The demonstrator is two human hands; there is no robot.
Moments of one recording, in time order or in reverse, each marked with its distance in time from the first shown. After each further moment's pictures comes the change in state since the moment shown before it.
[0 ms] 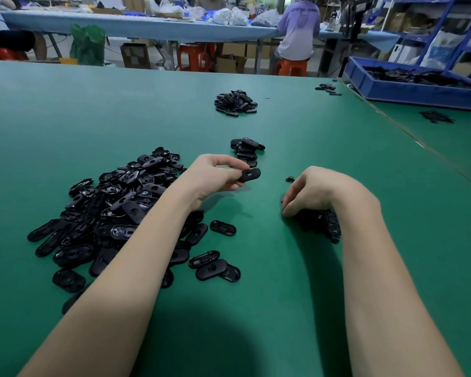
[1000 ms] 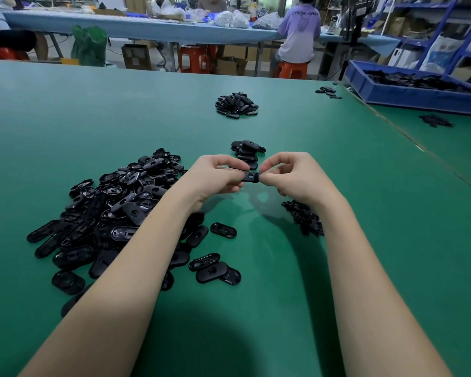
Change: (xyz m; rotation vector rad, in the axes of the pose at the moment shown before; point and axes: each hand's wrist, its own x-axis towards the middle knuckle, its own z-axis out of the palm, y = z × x) left_hand -0.001 0.001 0.000 -0.054 -0.015 0.024; right_hand 0.009 -0.021 0.019 0.608 0.231 -0.274
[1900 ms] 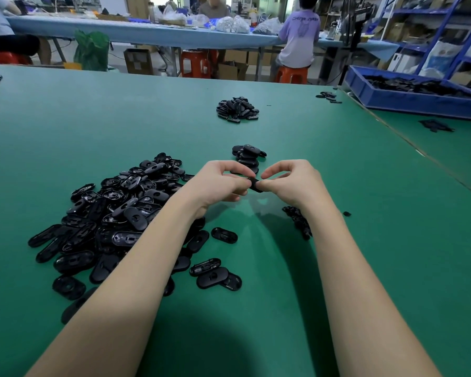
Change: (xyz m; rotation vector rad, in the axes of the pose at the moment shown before) left_hand -0.001 0.001 0.003 0.083 -0.054 0.008; right_hand 0.005 -0.001 0.010 -0.134 0.126 0.157
